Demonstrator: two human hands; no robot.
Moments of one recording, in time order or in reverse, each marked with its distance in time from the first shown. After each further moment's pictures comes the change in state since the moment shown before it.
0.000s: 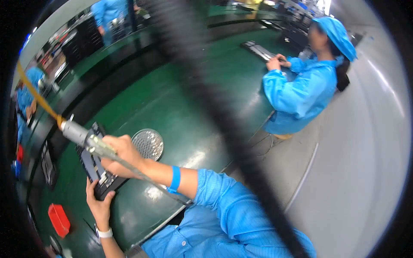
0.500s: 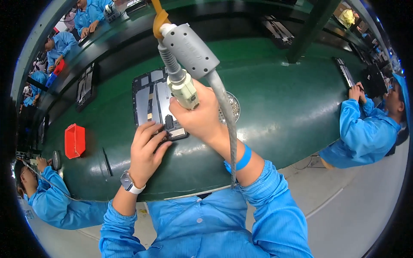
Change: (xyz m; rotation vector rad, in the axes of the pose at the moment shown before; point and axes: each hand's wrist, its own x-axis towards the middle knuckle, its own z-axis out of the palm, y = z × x) left_hand 0.014 0.036 0.017 0.076 0.050 0.519; right_hand 0.004 0.006 0.000 -0.014 -0.073 0.180
